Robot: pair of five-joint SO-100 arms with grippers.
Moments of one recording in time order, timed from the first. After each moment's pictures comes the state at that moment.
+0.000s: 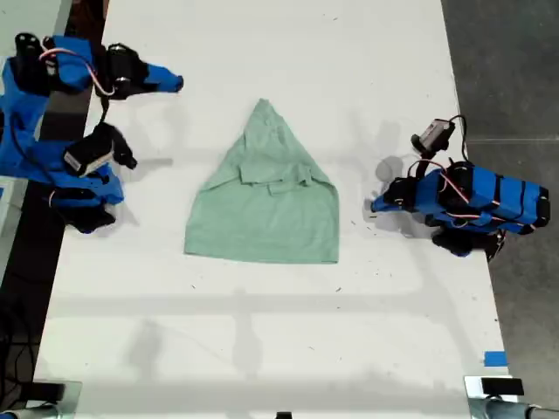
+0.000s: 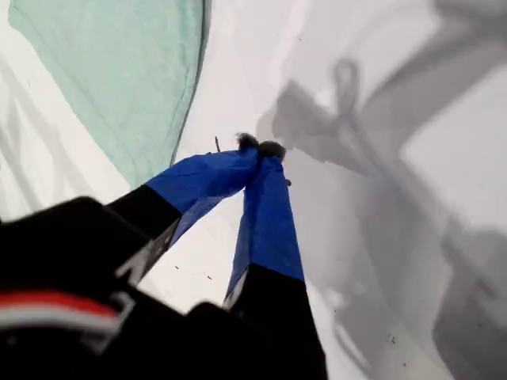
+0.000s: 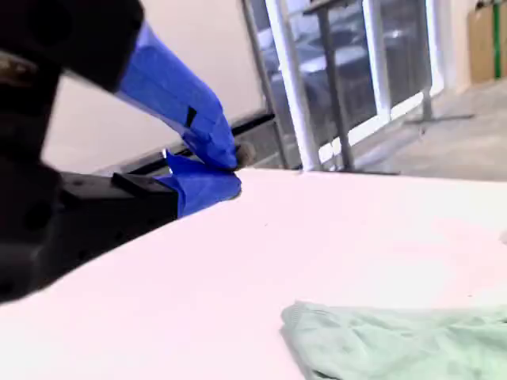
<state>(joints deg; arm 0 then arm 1) -29.2 152.3 100.8 77.5 21.9 16.2 200.2 174.9 78.2 -4.6</state>
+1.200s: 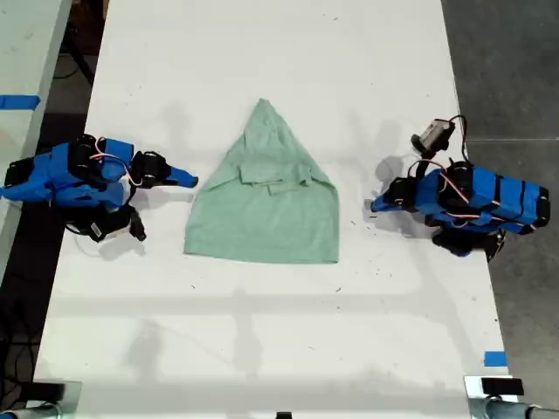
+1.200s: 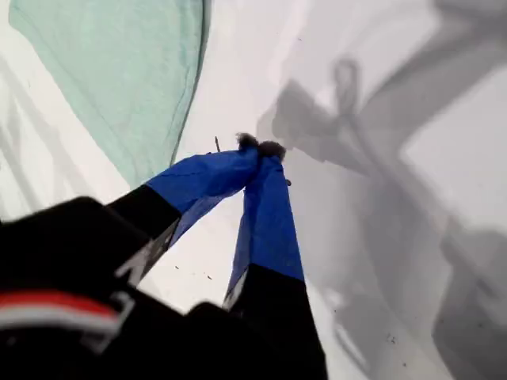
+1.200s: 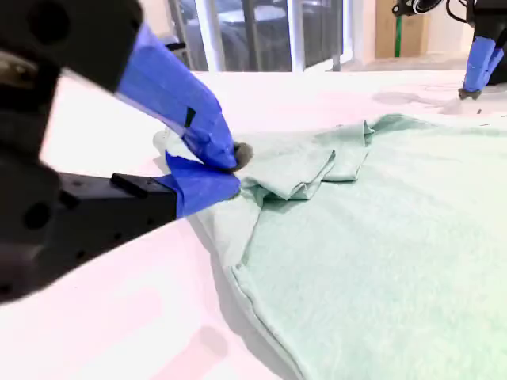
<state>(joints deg) -15.0 206.4 182.8 55.3 9.9 16.2 200.2 174.9 78.2 -4.6</state>
